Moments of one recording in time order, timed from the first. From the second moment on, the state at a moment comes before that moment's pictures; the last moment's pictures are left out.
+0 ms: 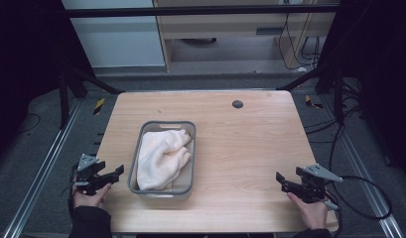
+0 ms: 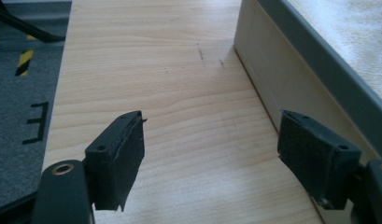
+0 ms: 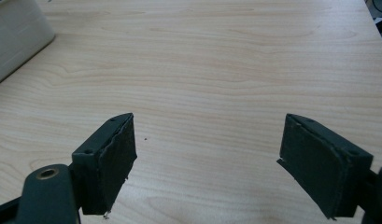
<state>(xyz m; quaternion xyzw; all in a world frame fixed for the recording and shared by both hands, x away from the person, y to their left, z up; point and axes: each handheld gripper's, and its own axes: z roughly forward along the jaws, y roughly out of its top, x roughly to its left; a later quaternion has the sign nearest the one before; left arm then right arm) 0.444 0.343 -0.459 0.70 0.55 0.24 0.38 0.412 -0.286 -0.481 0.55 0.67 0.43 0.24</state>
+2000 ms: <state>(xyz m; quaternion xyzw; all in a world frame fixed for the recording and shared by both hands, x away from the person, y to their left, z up) 0.431 0.295 -0.370 0.75 0.47 0.18 0.42 0.411 -0.277 -0.482 0.54 0.70 0.41 0.24</state>
